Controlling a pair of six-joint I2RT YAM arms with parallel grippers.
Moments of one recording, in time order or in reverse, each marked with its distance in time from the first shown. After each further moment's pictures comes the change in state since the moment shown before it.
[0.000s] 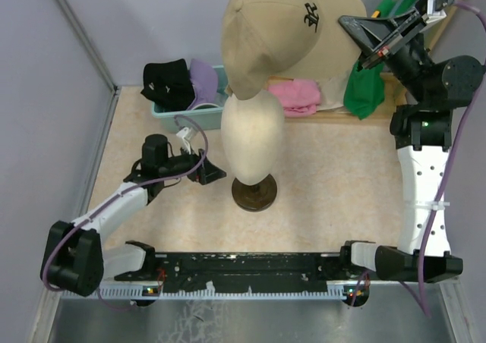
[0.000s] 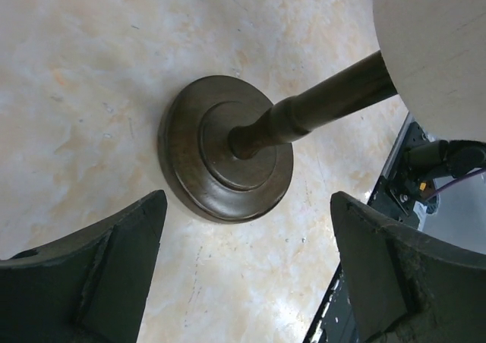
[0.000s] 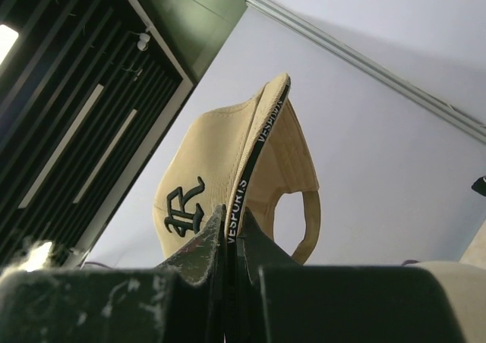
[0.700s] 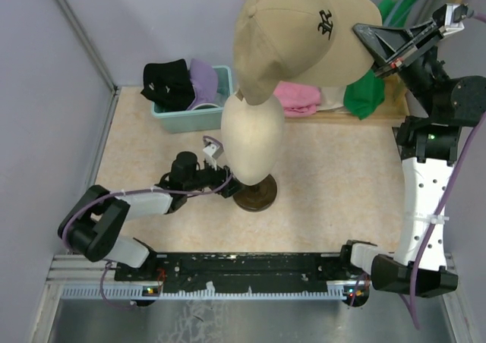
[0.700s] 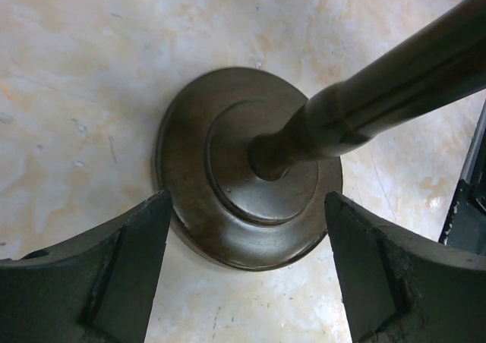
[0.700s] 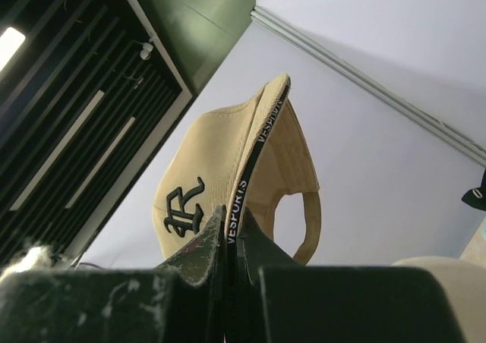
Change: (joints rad) left arm -0.254 0.249 -0.132 0.461 -0.257 0.034; right arm -0.097 -0.089 -0.098 0.086 -0.027 0.052
